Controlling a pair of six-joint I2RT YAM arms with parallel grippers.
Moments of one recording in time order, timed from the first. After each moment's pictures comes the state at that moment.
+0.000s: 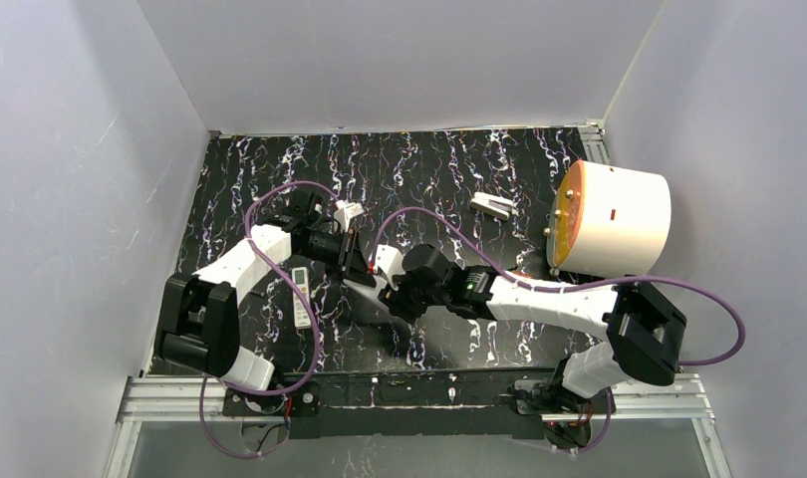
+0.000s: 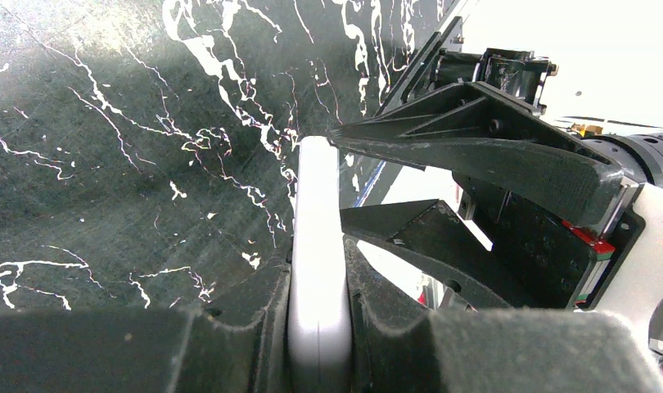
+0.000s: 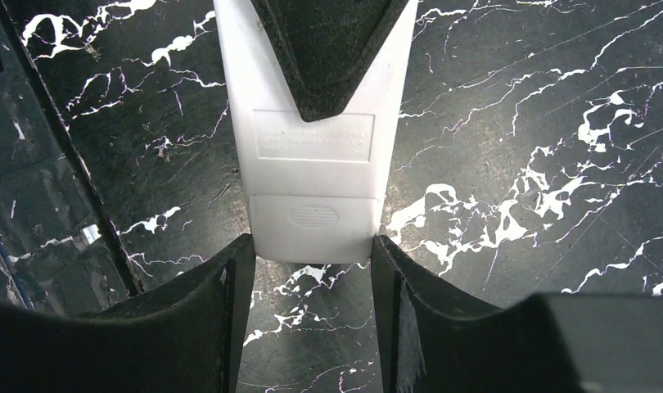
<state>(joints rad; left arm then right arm) -0.30 1.48 0.95 -0.68 0.96 -0.17 1.13 1.45 0.92 -0.18 -0.04 -0.08</state>
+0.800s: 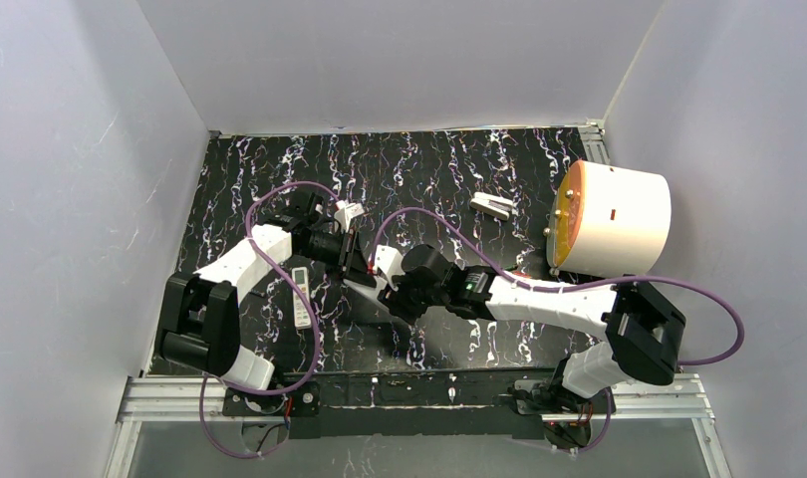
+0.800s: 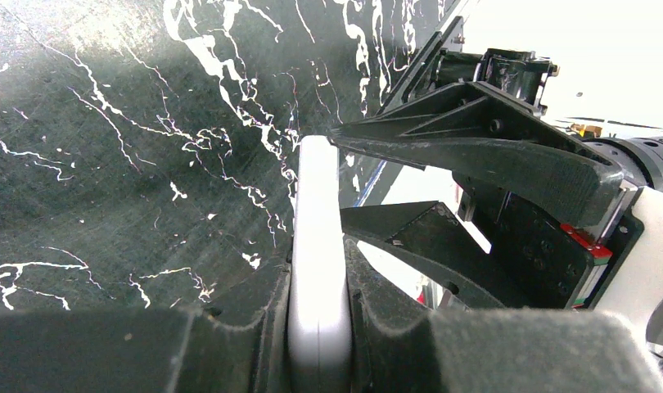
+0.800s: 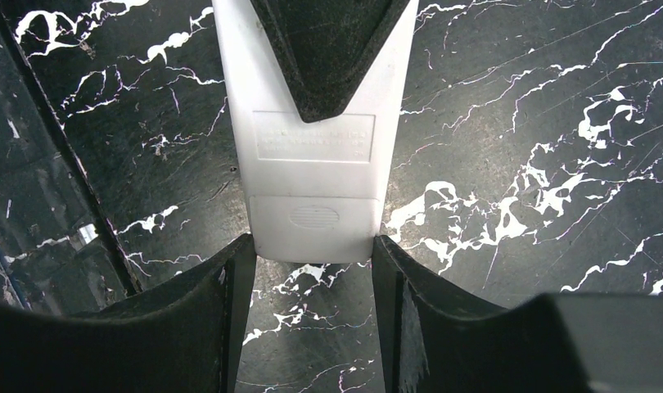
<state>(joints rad) -0.30 1.48 0.95 -0.68 0.96 -0.17 1.13 1.46 0.92 -0.18 -0.03 -0.08</state>
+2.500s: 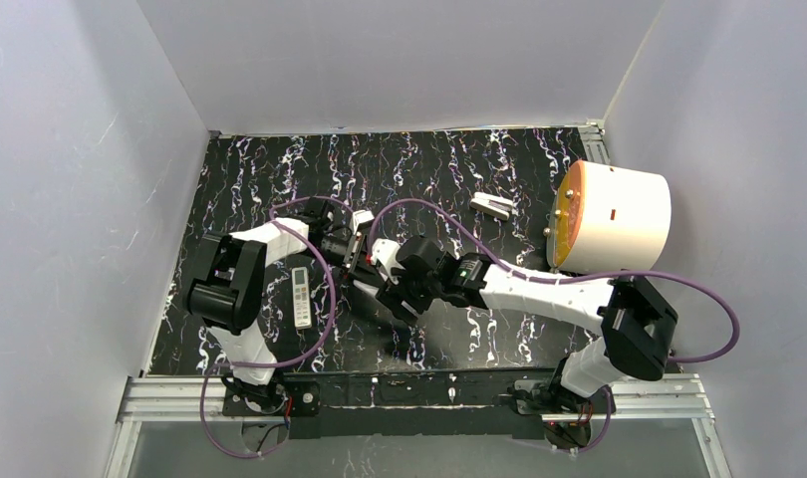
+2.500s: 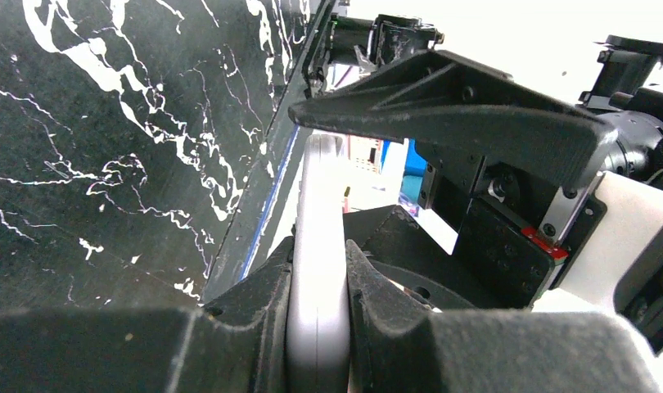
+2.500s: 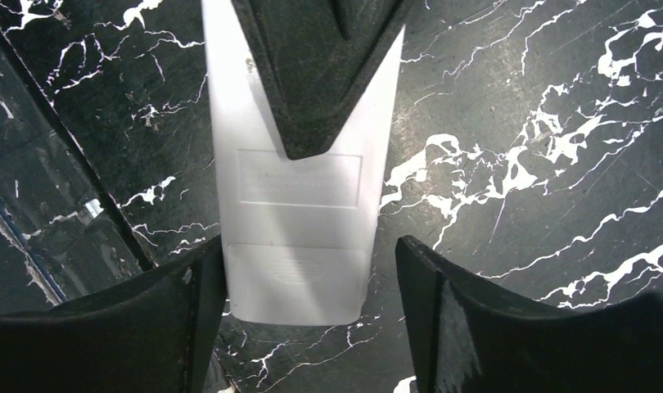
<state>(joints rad) -0.29 1.74 0.96 -0.61 1.29 -0.16 1.10 1.50 1.04 -0.40 -0.04 -0.02</state>
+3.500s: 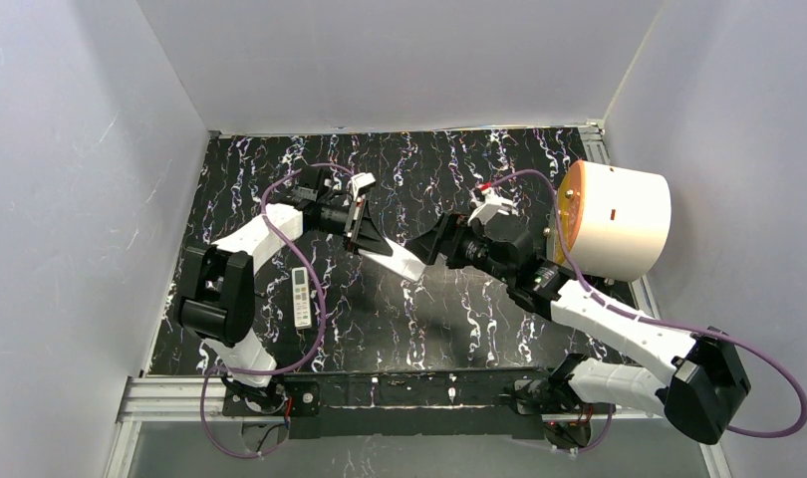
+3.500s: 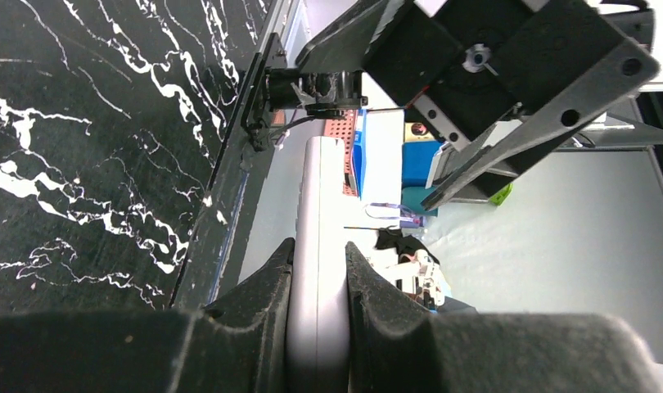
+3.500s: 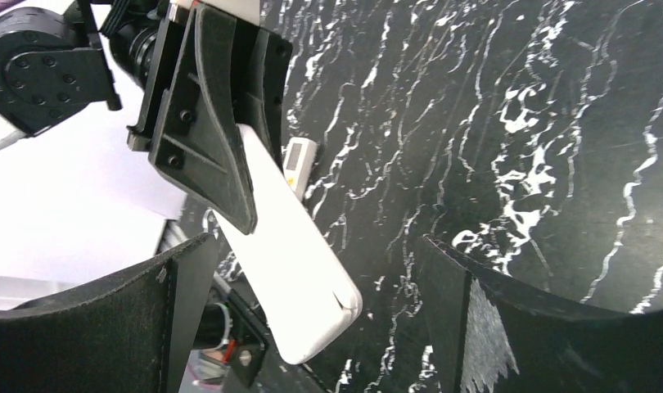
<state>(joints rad) -0.30 1.67 1.11 -0.47 1.37 -0.39 0.82 1.10 0.75 0.06 -0.02 0.76</state>
